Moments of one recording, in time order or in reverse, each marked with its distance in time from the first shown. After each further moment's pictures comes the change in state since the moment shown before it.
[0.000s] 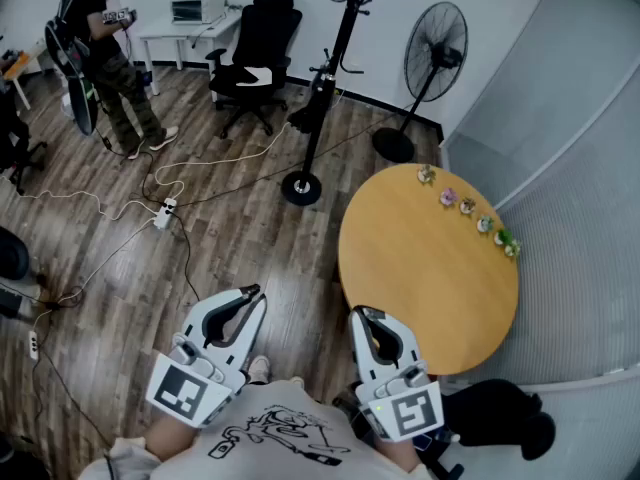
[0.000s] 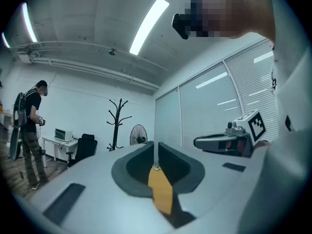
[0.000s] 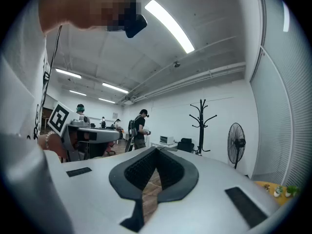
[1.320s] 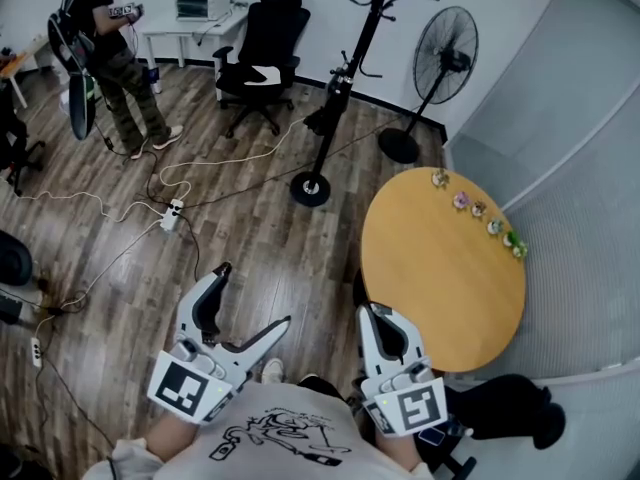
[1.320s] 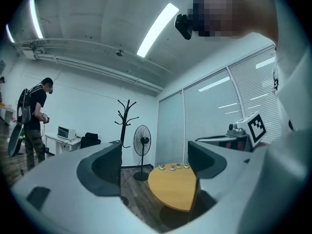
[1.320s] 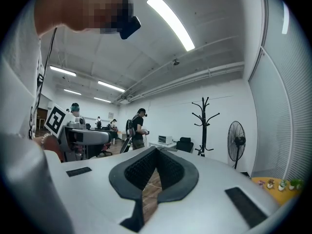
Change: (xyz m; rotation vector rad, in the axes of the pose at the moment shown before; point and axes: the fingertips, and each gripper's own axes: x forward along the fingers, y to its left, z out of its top) left arm -0.041 0.092 0.006 0.001 -0.034 0.006; right arm 0.066 0.057 -0.005 0.005 0.016 -0.042
